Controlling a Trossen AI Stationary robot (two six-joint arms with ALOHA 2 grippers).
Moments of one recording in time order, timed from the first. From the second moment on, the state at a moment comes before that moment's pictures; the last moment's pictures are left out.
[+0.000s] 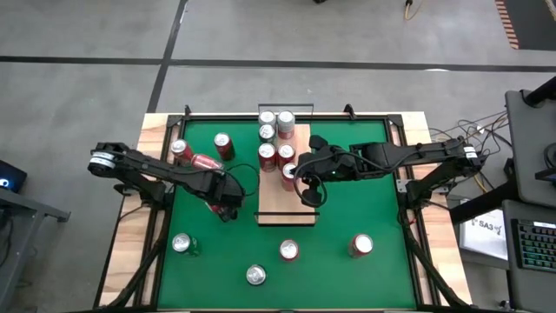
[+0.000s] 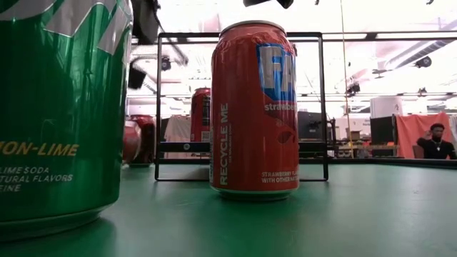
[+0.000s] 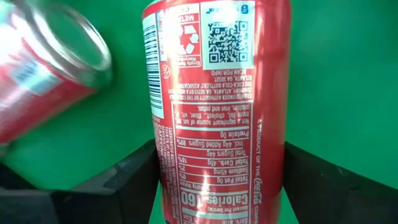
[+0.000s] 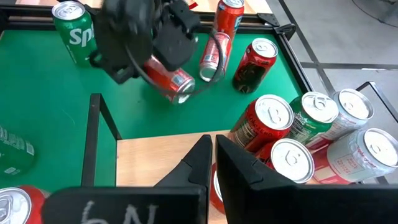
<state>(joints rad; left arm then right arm) -0.14 1.48 0.95 -1.05 -0.18 -0.79 0.10 1.52 1.54 -0.68 0.26 0.05</state>
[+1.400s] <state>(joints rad) -0.18 1.19 1.31 -1.12 -0.11 -0.73 0.15 1.76 1.54 -0.12 0.46 -0.94</state>
